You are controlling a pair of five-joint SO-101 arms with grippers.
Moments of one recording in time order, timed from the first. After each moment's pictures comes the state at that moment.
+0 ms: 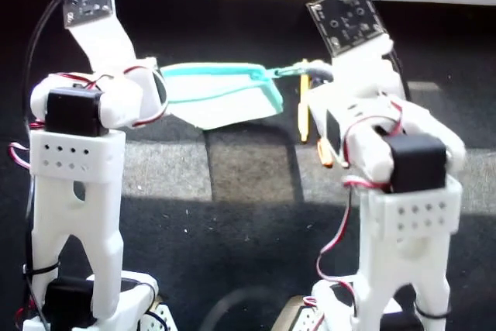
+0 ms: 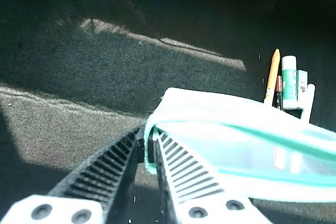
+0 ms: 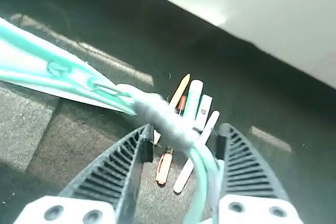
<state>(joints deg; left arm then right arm) -2.2 -19.2 -7.7 89.1 22.9 -10.1 -31.5 -9.9 83.2 21.5</state>
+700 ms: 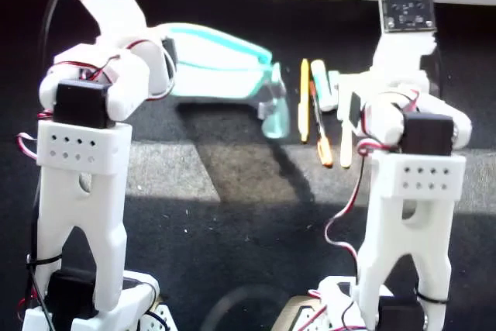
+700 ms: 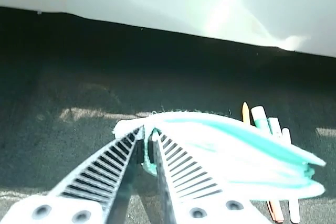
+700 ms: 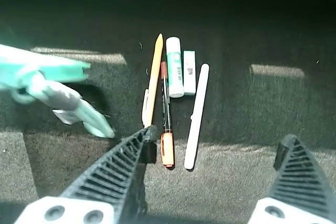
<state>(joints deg) 2.2 -18.8 -10.9 73.1 14.2 -0.5 -24.3 -2.6 80.0 6.9</state>
